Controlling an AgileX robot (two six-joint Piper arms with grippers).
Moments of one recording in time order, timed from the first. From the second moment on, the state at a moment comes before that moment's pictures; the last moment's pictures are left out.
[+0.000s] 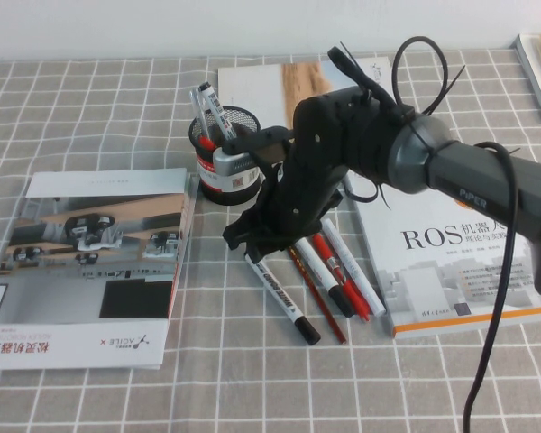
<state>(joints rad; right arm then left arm) 0.66 2.22 -1.91 0.18 0.96 0.03 -0.05 -0.01 0.03 -0.06 0.38 0.07</state>
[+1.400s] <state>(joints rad) 0.76 0.86 -0.82 0.02 0.84 0.03 -0.05 -0.01 0.03 -0.06 0.38 0.07</state>
